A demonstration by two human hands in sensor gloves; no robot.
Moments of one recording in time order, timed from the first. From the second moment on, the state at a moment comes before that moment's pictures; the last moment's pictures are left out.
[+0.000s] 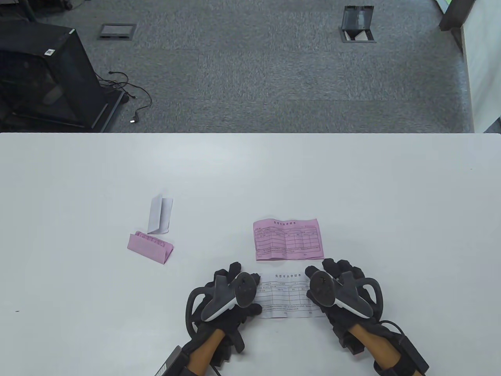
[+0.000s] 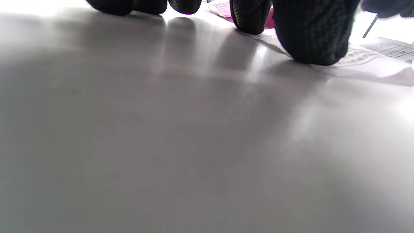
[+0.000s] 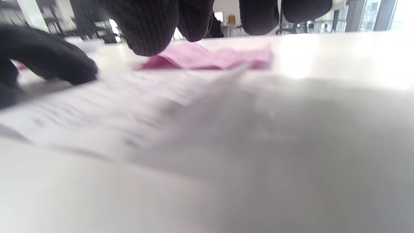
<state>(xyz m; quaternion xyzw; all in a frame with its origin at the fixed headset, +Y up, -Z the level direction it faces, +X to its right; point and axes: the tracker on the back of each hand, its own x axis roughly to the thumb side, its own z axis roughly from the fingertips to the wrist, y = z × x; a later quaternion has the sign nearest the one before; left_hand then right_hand) -0.077 -0.777 -0.218 -0.20 -0.08 0.06 0.97 0.152 -0.740 -0.224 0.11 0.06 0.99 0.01</state>
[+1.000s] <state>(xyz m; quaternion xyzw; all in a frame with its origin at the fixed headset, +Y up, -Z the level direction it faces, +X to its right) -0.077 -0.779 -0.217 -0.20 -0.09 0.06 0.97 0.115 -0.769 -0.220 0.15 0.09 0.98 -0.06</state>
